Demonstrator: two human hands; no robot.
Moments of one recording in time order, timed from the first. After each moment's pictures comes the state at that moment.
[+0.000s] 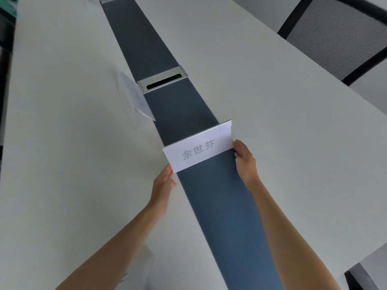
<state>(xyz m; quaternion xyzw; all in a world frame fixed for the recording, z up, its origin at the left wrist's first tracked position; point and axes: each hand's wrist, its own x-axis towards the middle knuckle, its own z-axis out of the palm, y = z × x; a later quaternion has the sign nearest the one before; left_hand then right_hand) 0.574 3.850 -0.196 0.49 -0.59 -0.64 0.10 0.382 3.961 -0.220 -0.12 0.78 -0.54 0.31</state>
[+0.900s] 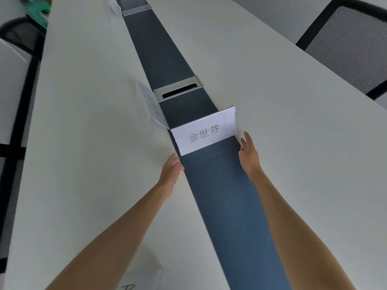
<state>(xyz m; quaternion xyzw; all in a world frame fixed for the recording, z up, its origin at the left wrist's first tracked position) 0.545 3.795 -0.184 0.51 -0.57 -0.64 0.09 0.361 3.904 -0.209 -0.15 0.77 -0.52 0.33</state>
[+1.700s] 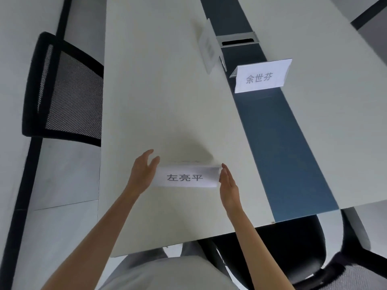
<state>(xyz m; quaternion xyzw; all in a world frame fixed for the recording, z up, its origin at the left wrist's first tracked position) 0.886 3.898 -0.137 0.61 -0.66 -0.43 0.07 0.724 4.044 -0.155 -0.14 0.75 -0.46 0.45</state>
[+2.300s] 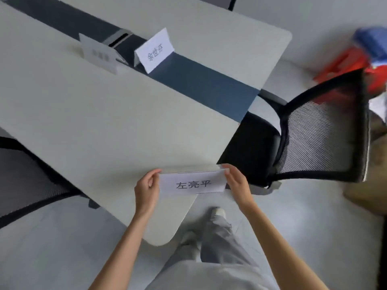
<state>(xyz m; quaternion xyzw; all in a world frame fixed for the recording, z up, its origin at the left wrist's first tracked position) 0.992 3.933 -0.148 0.31 -0.78 -0.54 0.05 0.929 4.158 -0.163 0.06 0.79 -0.58 0.20</state>
